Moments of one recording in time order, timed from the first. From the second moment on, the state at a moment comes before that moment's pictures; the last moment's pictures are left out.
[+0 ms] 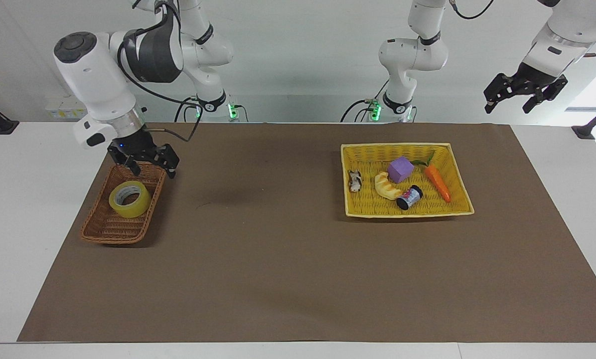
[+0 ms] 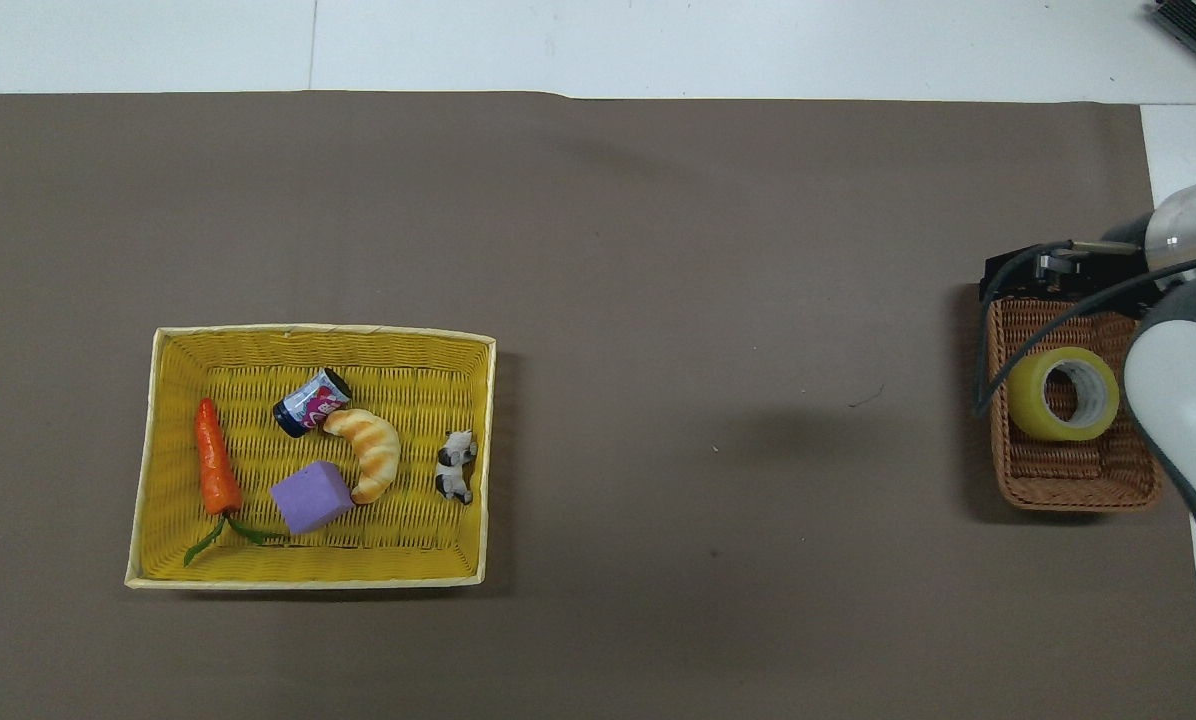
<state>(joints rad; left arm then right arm) -0.19 -0.07 0.20 -1.52 0.04 1.38 0.10 0.07 -0.01 -0.12 -1.63 0.05 1.69 0.13</state>
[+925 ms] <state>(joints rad) 0.00 -0.04 -0.01 -1.46 0.03 1.33 0.09 0.03 -0.08 -0.12 -1.55 0.00 1.45 0.13</state>
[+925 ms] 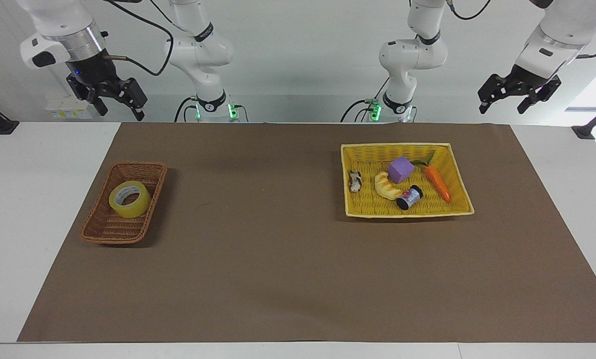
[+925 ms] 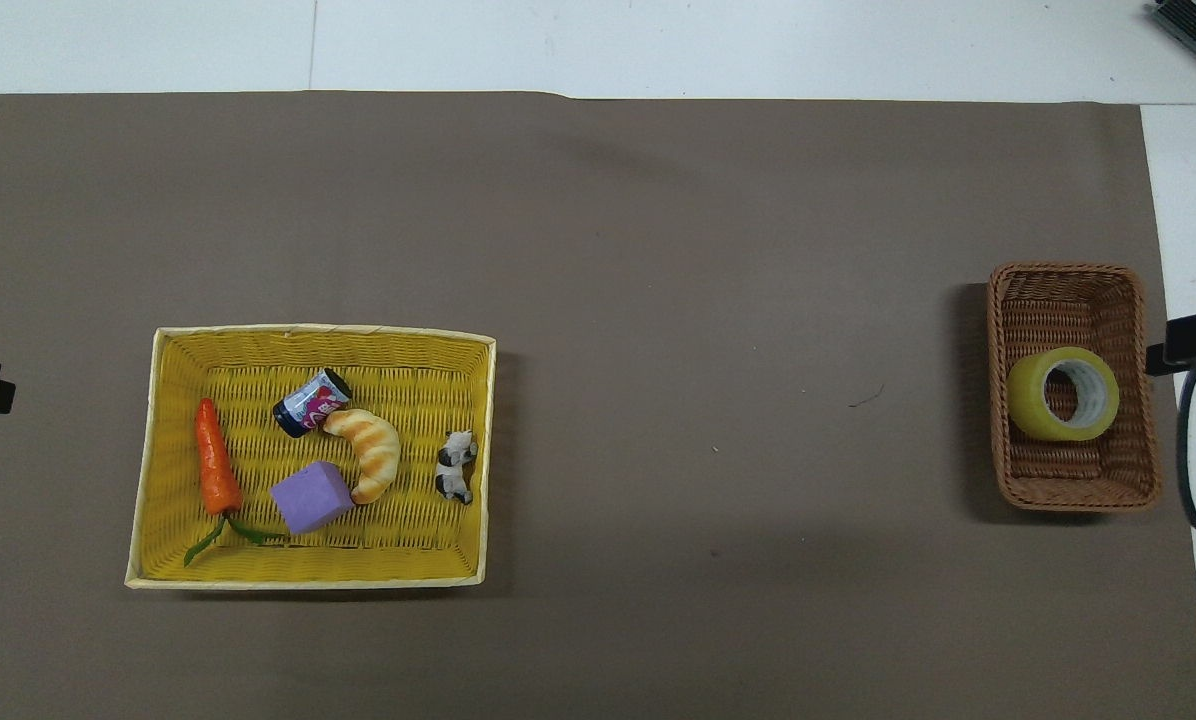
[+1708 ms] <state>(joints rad) 0.00 -0.04 -0.02 -1.53 0.00 1.53 0.09 0.04 -0.10 -0.11 -1.60 0.00 1.45 0.06</state>
